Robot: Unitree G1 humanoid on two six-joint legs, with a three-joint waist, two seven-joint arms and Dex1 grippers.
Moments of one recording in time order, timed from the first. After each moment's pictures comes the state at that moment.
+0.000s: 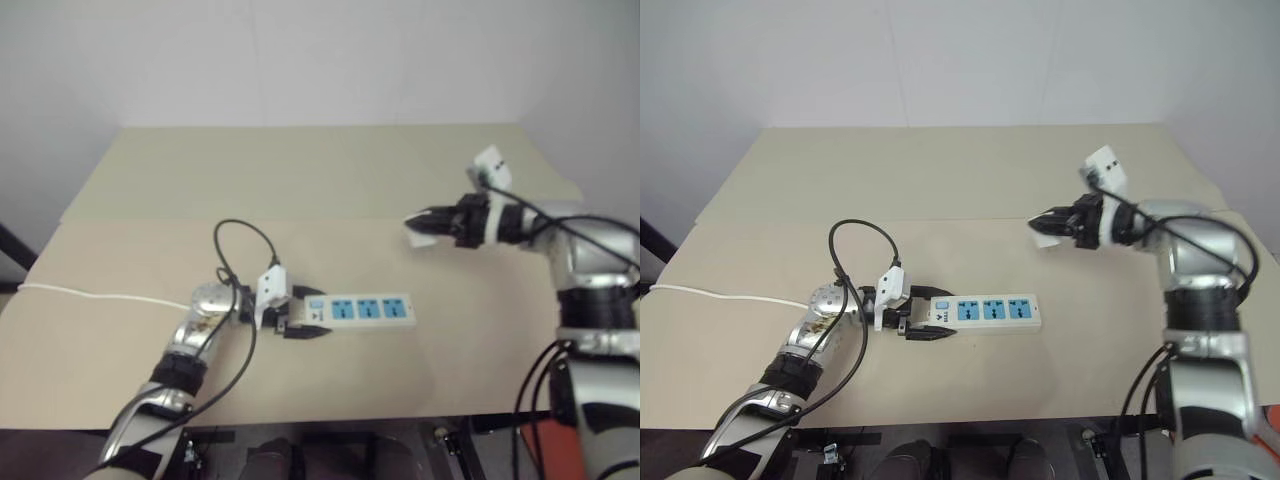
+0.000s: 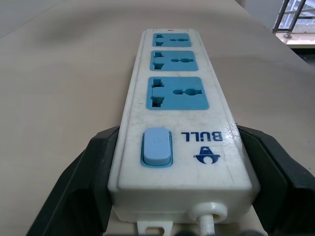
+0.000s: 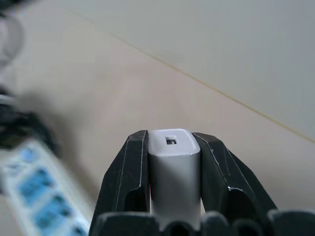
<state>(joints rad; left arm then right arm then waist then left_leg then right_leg) -0.56 0.37 -0.19 0.46 -0.19 -0.11 -1.32 -0.80 -0.62 -0.10 0.12 0.31 0.85 1.07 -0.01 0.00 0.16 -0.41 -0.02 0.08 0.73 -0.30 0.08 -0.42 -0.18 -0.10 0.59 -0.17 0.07</state>
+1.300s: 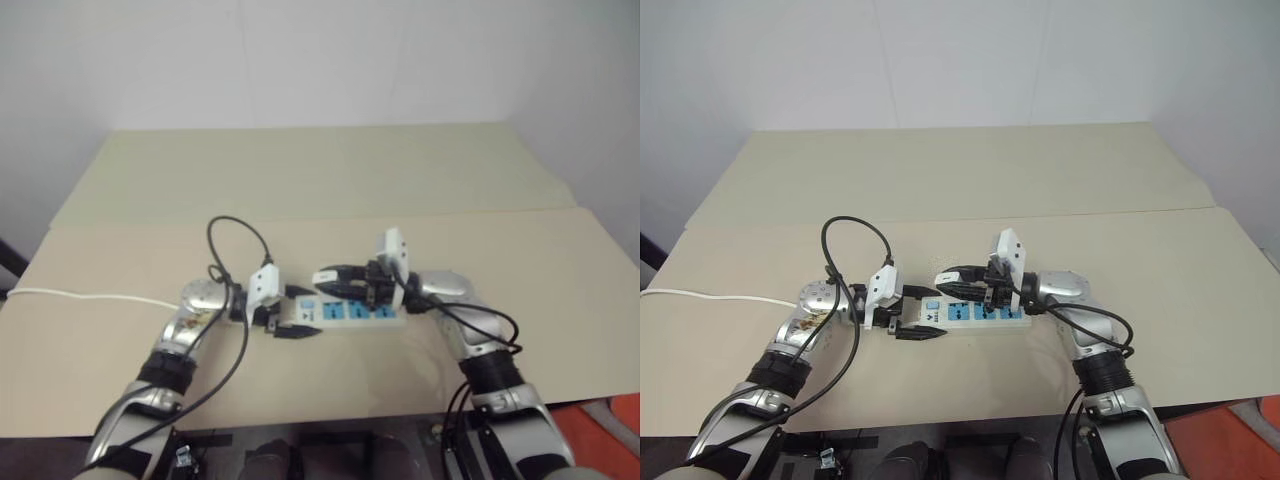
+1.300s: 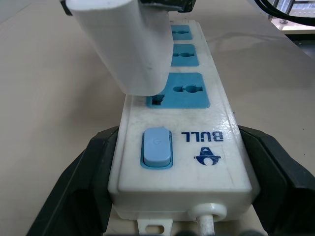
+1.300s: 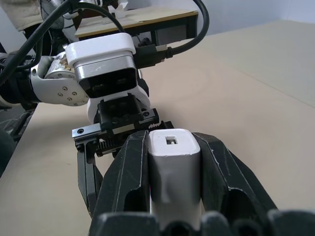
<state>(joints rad) -0.56 0.44 -0.20 0.42 -0.20 -0.07 -1.33 -0.57 -0.33 0.14 0.18 0.36 0.23 1.13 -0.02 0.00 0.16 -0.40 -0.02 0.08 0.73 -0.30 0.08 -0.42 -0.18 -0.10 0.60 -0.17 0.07</state>
